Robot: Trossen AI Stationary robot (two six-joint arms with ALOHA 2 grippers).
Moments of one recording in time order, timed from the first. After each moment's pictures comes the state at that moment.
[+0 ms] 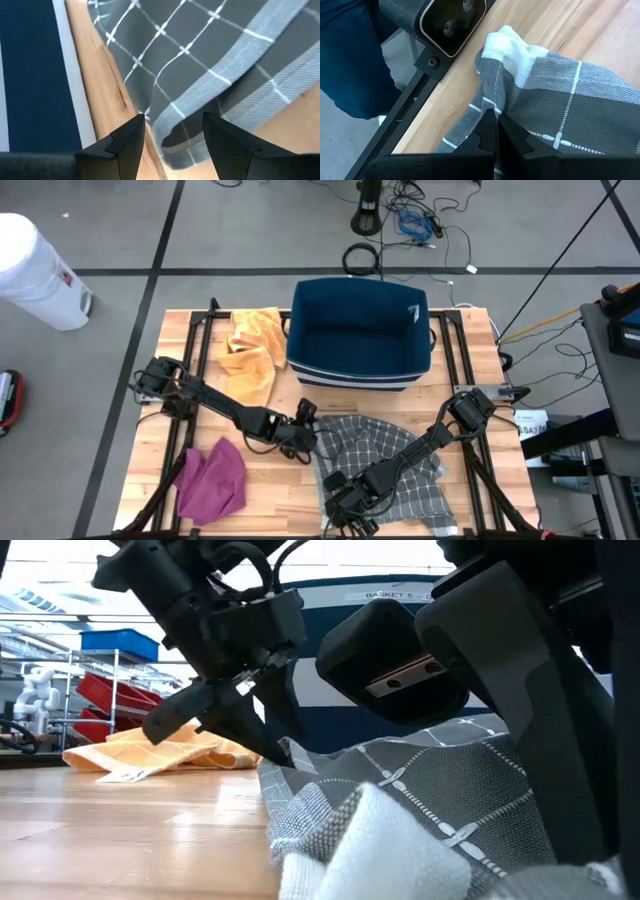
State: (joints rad) left arm -0.31 1.80 0.98 -0.14 -0.45 0.48; right arm 0.59 2.21 1.56 -0.45 -0.17 0.07
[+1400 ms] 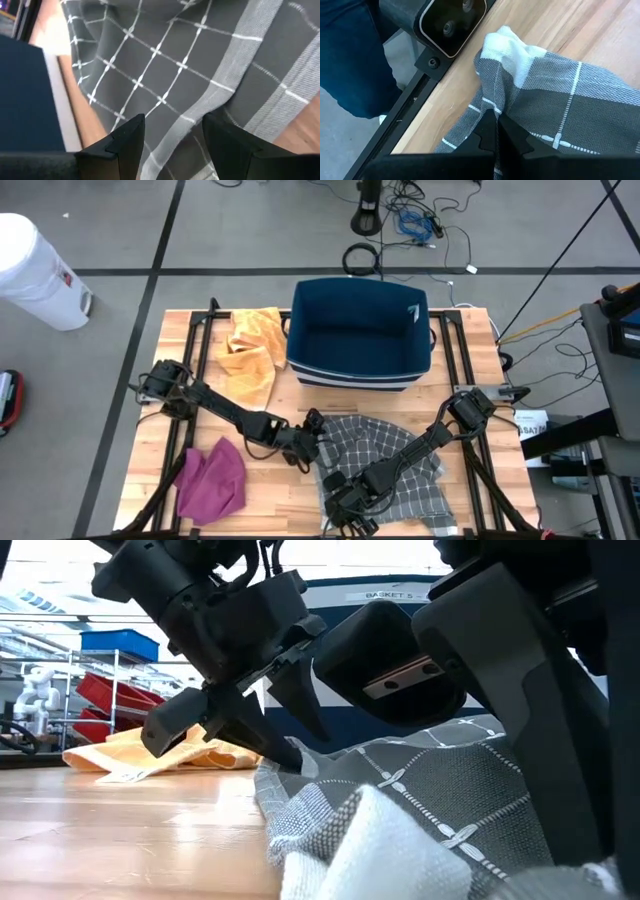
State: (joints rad) left arm -0.33 1.85 0.98 0.02 -0.36 0.65; right arm 0.58 2.21 1.56 -0.44 -0.16 0.06
